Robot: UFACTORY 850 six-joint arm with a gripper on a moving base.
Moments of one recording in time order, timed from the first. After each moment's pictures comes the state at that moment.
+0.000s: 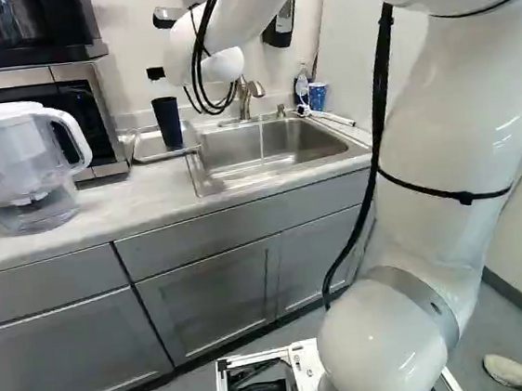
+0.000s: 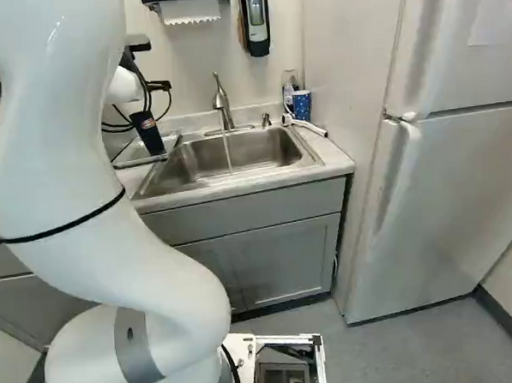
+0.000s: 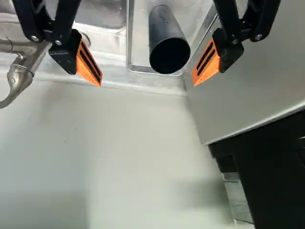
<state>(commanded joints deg) 24.3 -7.1 -63.9 -0.5 25.4 2.2</state>
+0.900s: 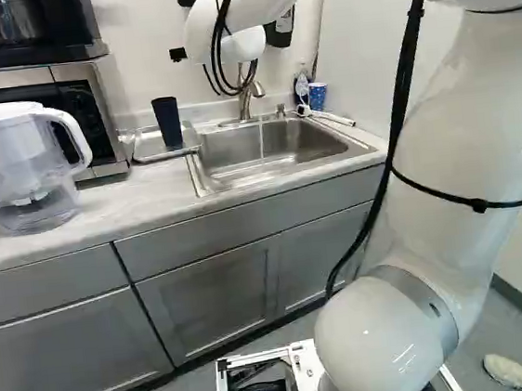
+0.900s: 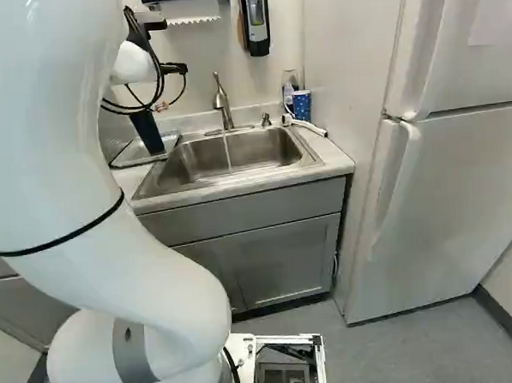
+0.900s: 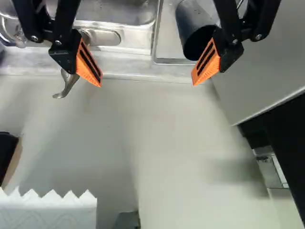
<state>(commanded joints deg) 18.3 -4.1 -66.1 -0.5 21.5 2.2</state>
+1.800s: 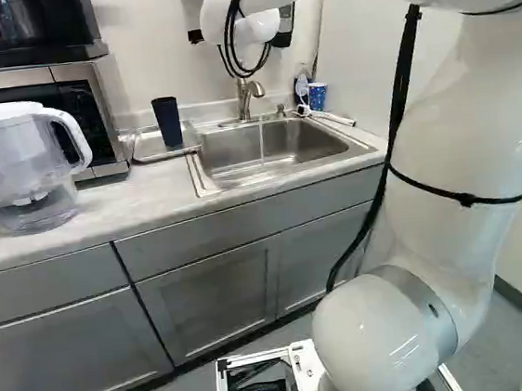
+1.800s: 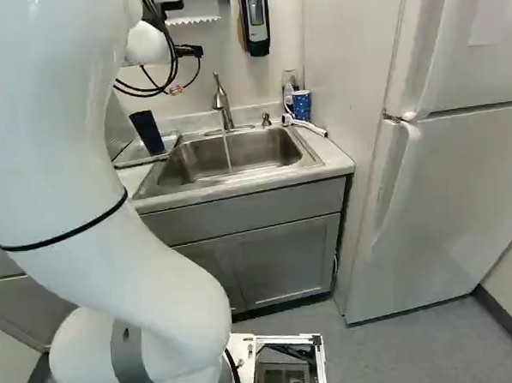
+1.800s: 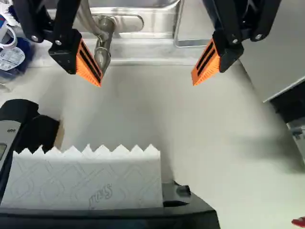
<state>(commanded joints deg) 13.0 -5.7 -71.9 -0.5 19.4 2.2</state>
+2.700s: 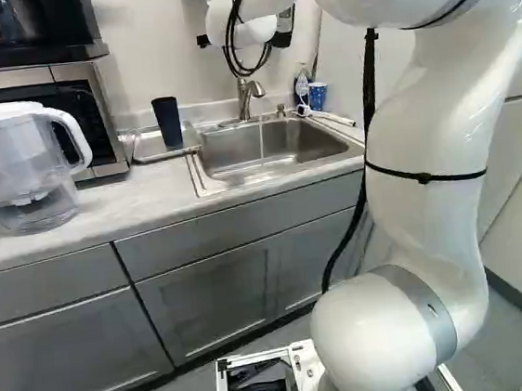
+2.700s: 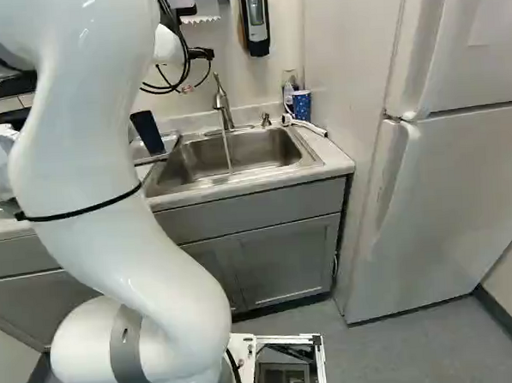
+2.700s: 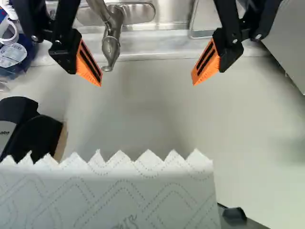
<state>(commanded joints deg) 10.9 -14.4 -81.3 -0.5 16.3 2.2</state>
